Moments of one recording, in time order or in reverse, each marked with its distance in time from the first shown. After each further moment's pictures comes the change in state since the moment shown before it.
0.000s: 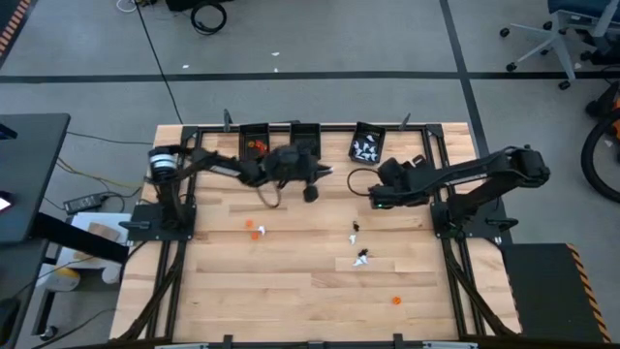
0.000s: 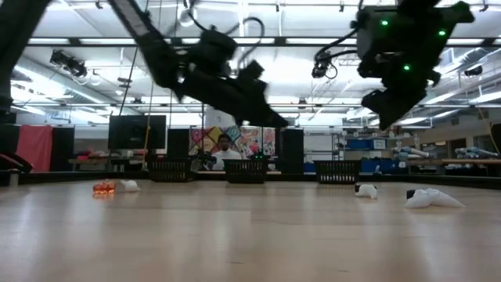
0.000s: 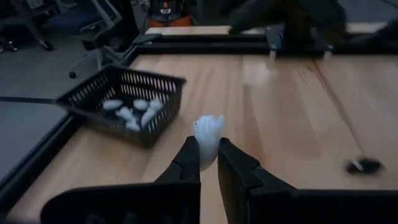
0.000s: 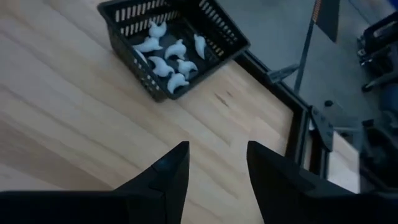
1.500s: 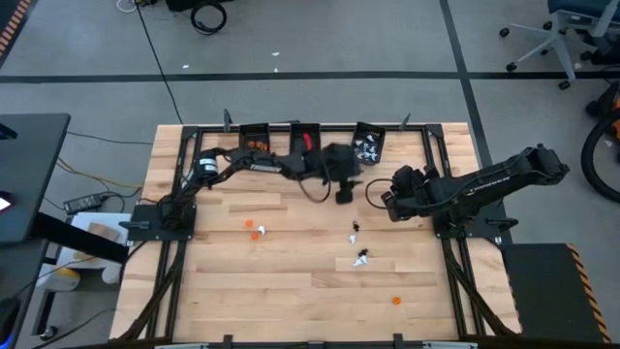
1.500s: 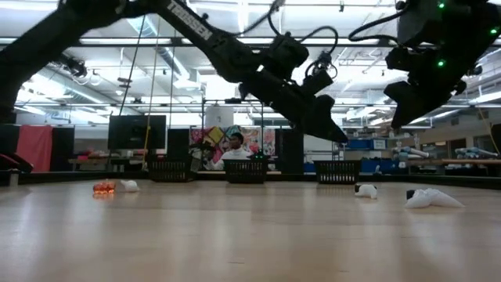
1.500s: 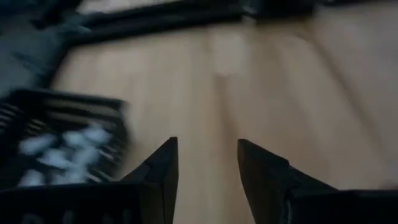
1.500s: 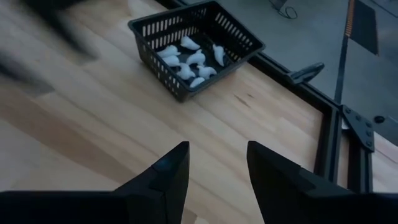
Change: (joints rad) left arm -0.068 0.351 0.643 -0.506 0.010 0.147; right arm 0.157 -0.222 -0.182 0.081 0.045 0.108
